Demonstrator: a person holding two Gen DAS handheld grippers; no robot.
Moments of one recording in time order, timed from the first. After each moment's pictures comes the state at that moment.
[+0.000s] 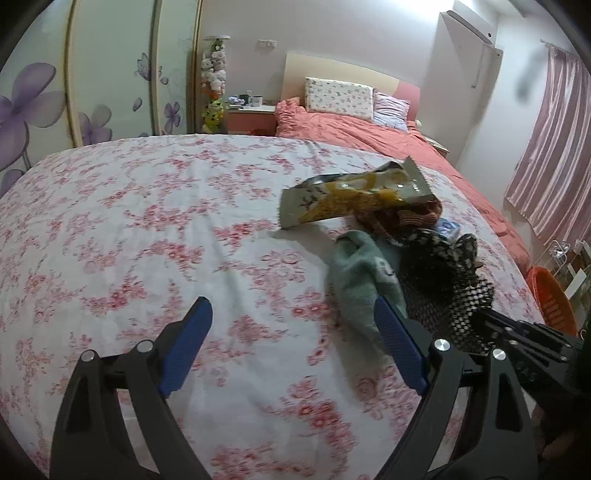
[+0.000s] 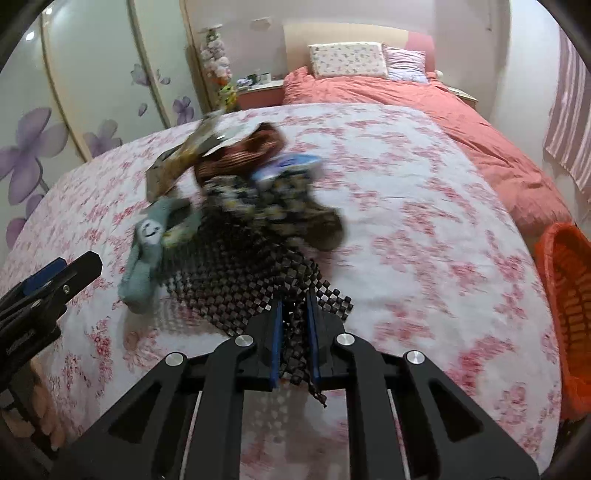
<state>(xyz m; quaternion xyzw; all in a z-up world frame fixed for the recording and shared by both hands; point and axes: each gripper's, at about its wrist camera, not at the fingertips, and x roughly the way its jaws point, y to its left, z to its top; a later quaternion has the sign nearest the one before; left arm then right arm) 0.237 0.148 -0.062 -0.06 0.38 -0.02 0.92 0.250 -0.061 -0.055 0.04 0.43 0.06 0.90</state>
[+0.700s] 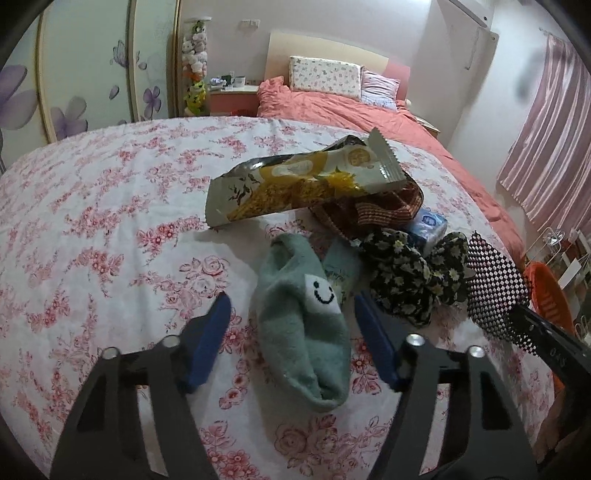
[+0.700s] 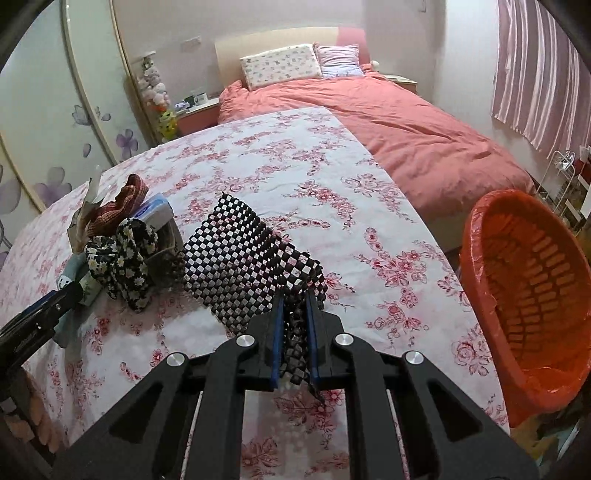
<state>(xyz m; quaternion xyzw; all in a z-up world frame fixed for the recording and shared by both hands) 0.279 0.102 -0.077 -0.07 0.42 -0.04 0.91 0.259 -0.144 -0.059 0.09 0.42 -0.04 0.90</state>
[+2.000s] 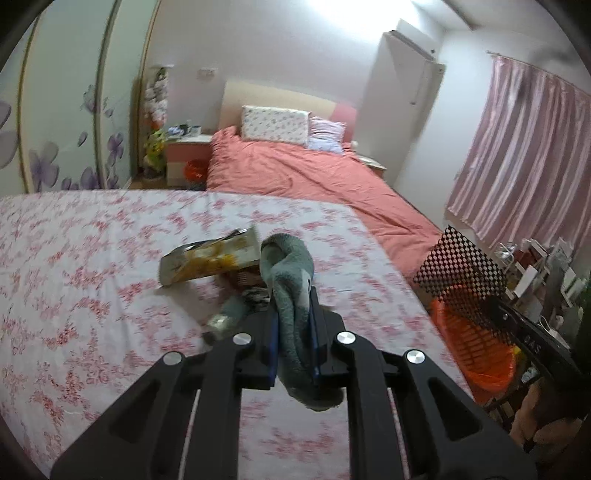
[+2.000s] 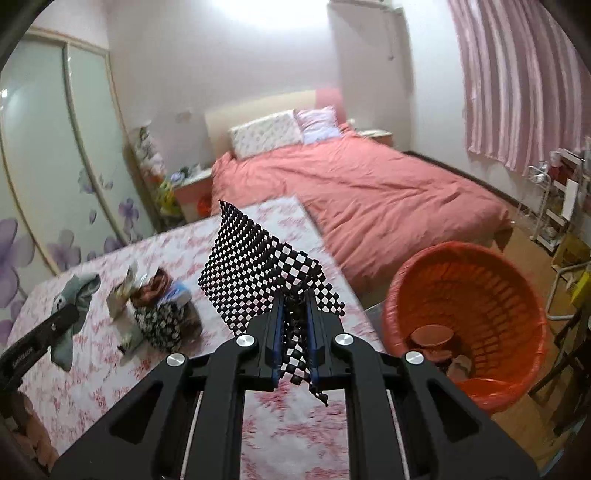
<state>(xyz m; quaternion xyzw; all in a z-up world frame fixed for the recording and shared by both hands) 0.207 0.051 0.031 -0.07 0.32 -0.14 0.94 0.189 -0.195 0.024 0.12 0.29 -0.08 0.95</state>
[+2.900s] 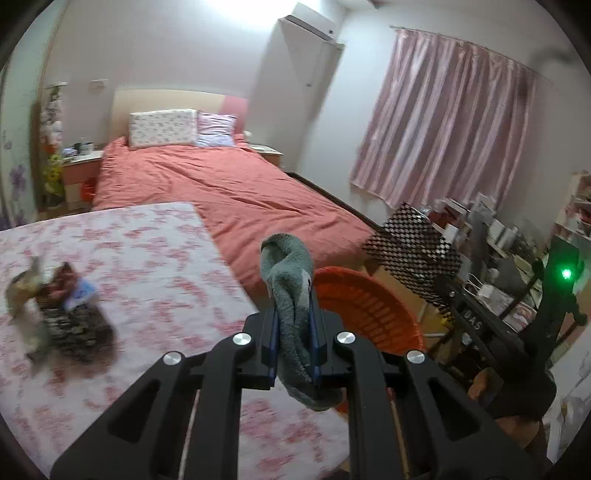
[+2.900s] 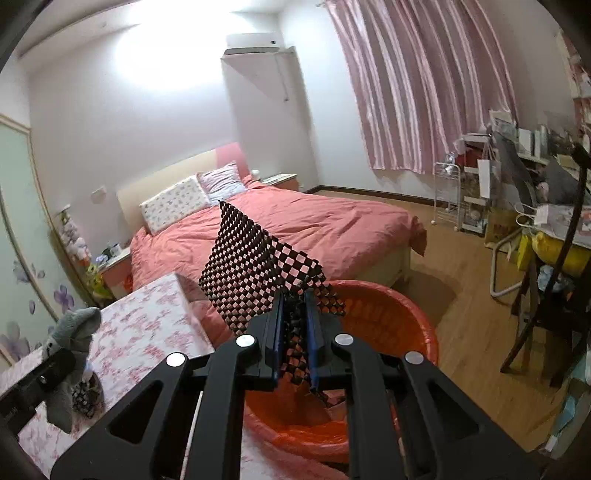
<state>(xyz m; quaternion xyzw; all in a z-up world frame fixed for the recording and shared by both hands) 0.188 -0.146 0.036 -0.04 0.30 -0.33 0.89 0.141 -0.316 0.014 0.19 0.19 -0.25 0.93</state>
